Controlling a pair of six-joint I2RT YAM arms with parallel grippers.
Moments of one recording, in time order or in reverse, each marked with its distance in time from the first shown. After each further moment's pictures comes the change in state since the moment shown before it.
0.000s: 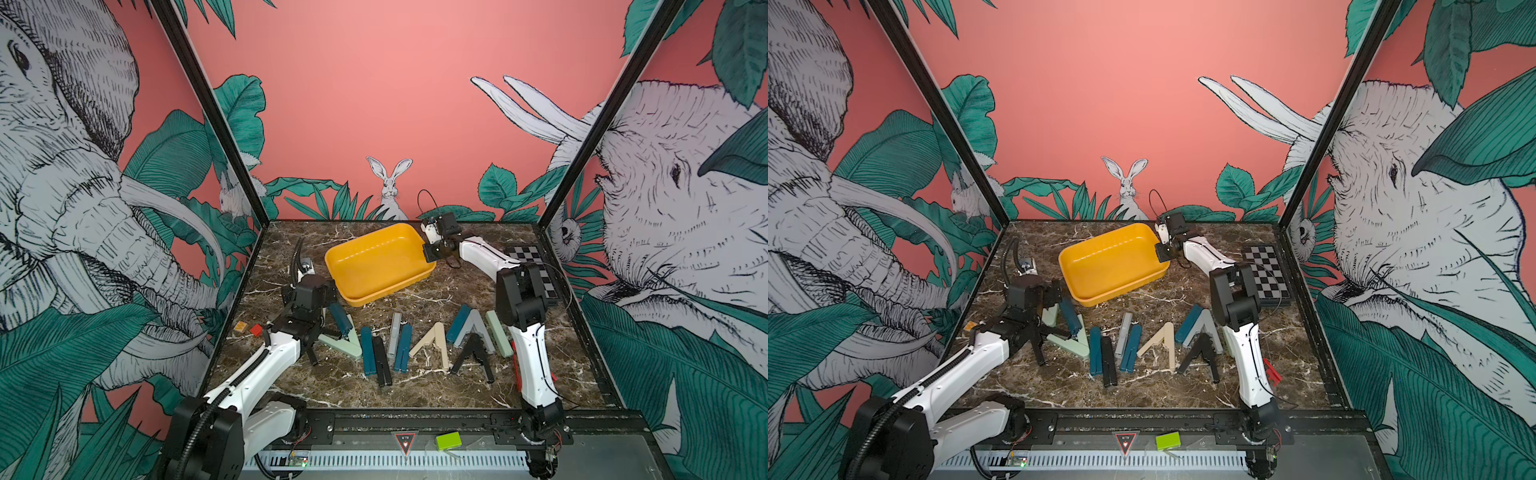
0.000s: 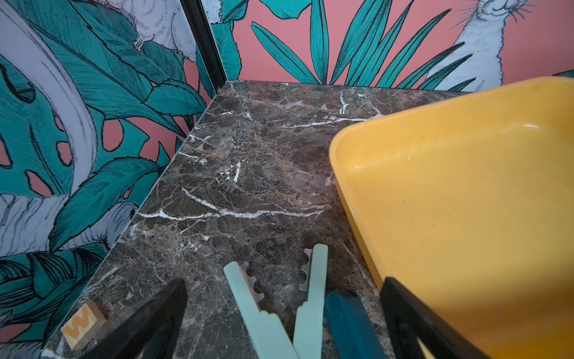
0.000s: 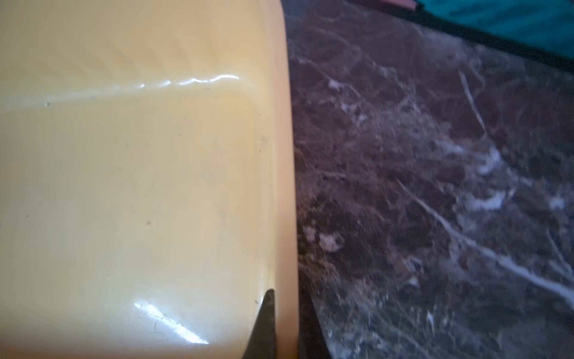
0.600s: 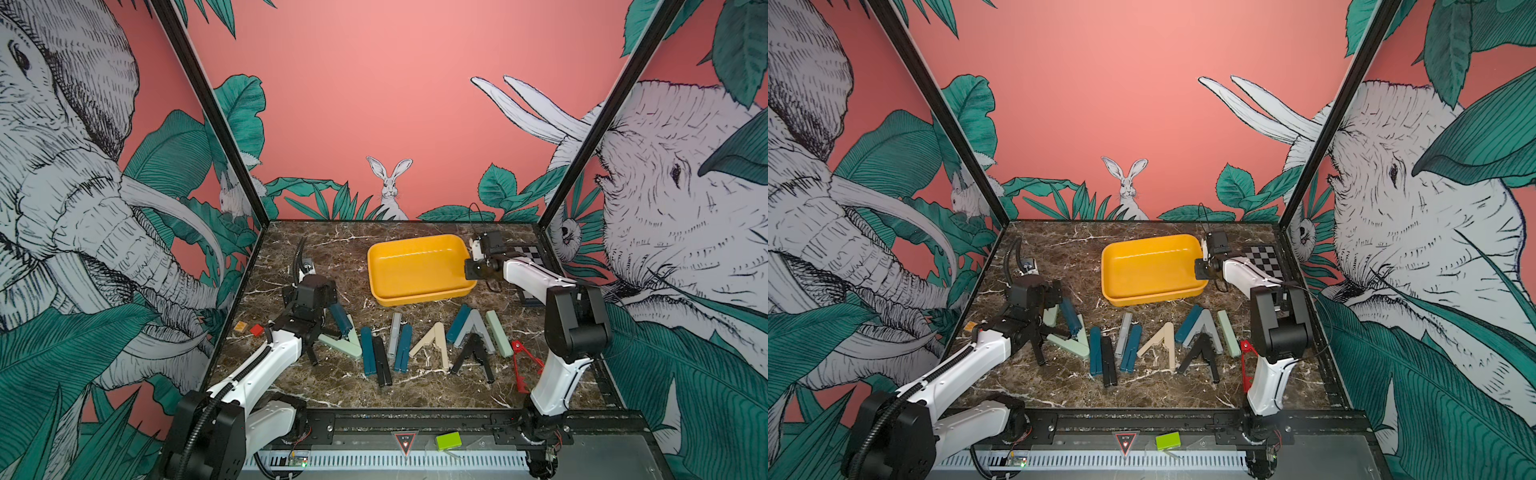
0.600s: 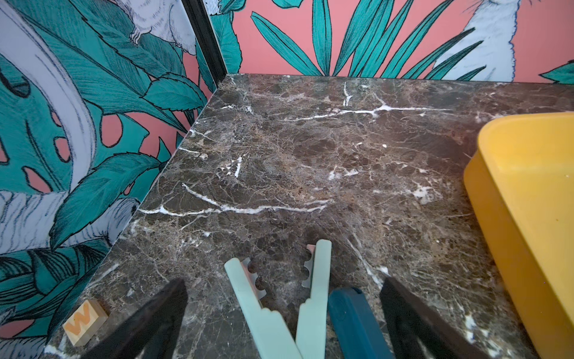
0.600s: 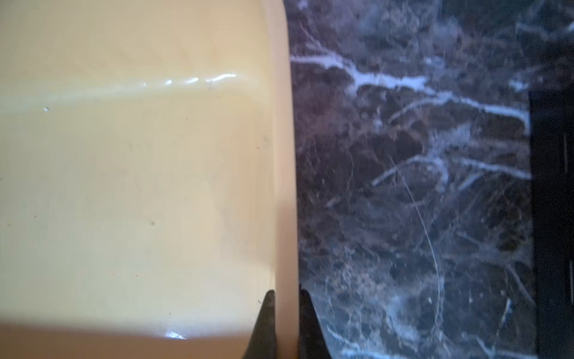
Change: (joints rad) left arm 0.000 0.037 0.000 0.002 0.009 0.003; right arm -0.160 -0.457 -0.620 0.097 0.122 0.122
